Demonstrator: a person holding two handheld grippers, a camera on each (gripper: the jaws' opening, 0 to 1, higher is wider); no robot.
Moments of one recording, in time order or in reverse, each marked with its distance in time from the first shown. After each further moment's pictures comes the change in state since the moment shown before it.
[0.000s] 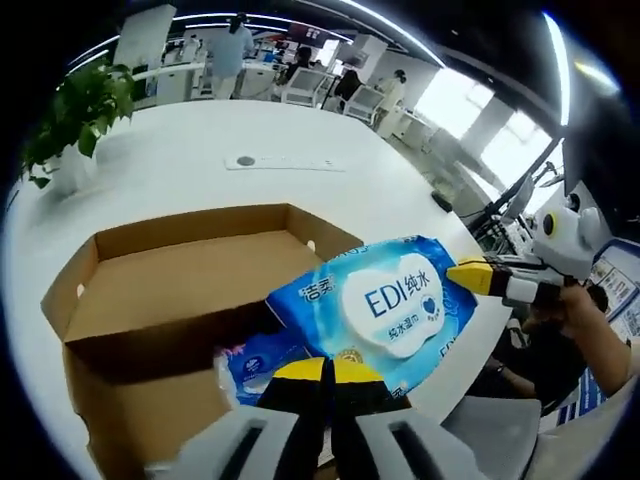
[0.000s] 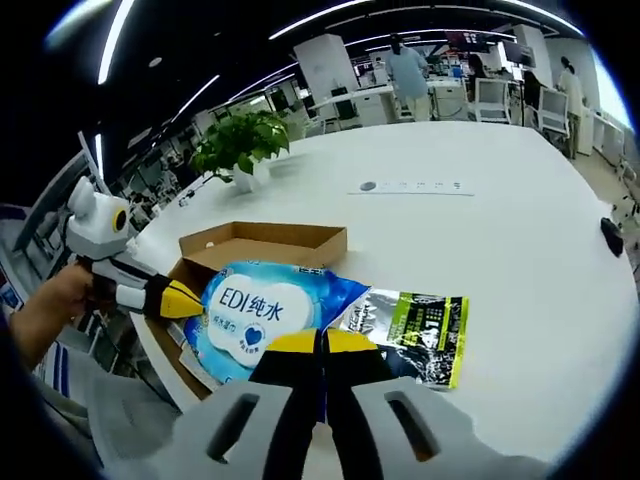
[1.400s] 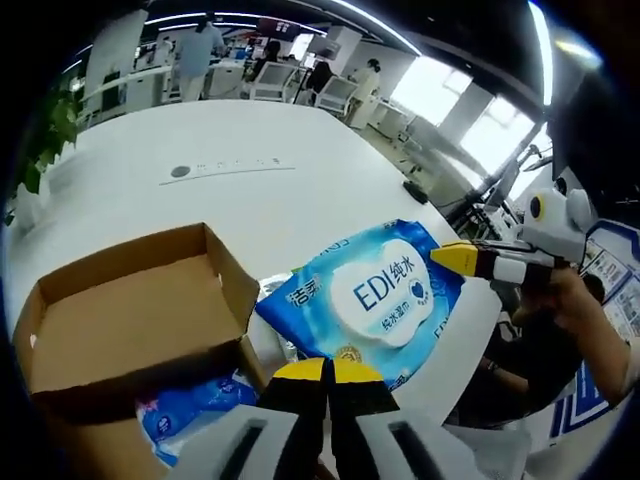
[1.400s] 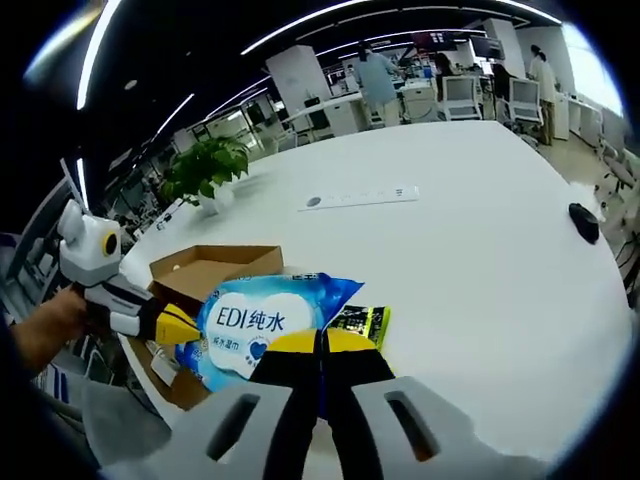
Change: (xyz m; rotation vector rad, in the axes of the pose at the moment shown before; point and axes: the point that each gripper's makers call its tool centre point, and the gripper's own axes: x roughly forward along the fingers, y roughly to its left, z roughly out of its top) left arm 0.064 -0.072 0.027 0.063 0.034 -0.071; right arm -0.028 -0.089 0.014 0.078 -0.046 -0.067
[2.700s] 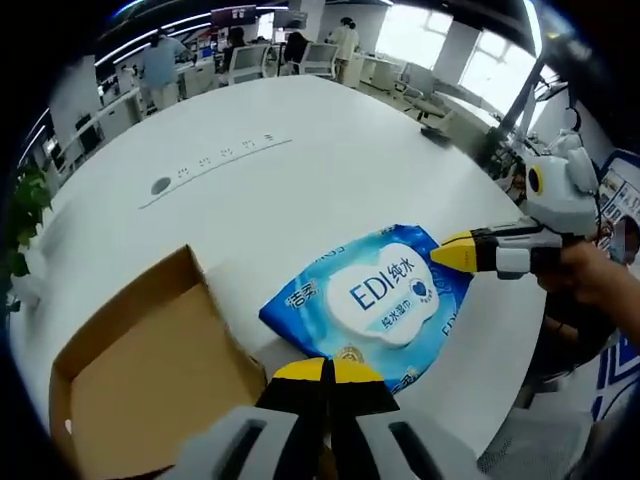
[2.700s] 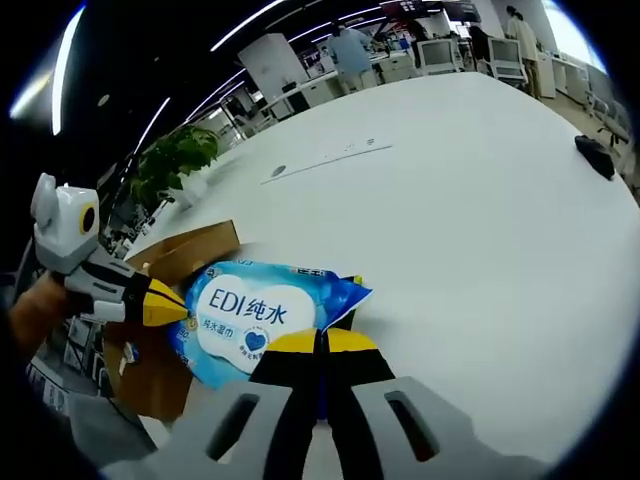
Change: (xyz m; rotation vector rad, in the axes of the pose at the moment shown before) left arm 0.064 0.029 0.006 0.239 0.173 0.156; right arm 0.064 -0.051 -0.051 0.131 0.072 -0.008
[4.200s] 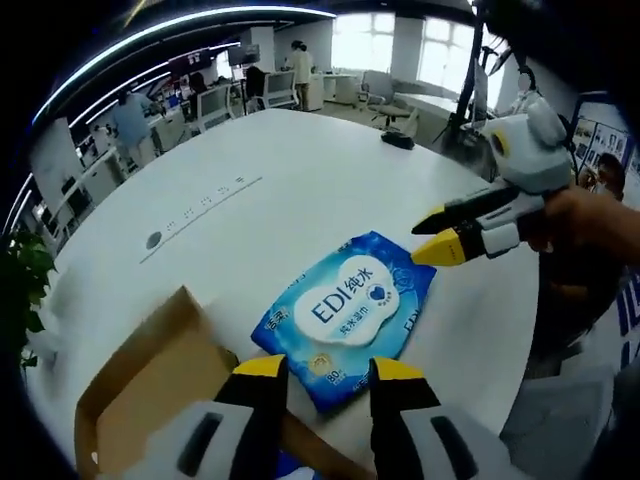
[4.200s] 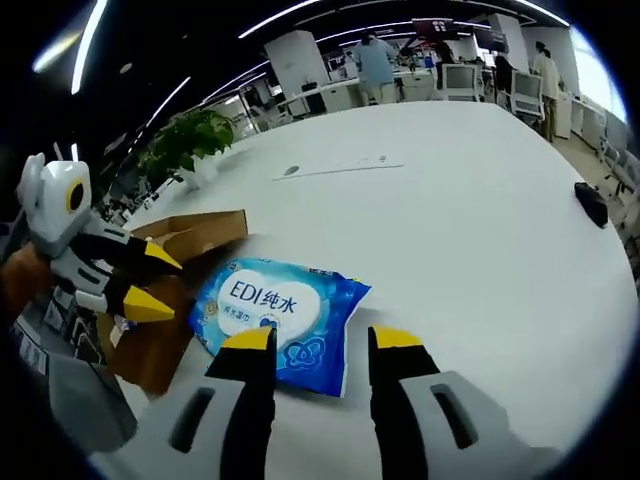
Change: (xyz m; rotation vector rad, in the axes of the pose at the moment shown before) left arm -0.034 -0.021 0.002 0.175 -0.137 -0.011; right arm -0.034 0.008 0.003 -0.172 -0.012 -0.023
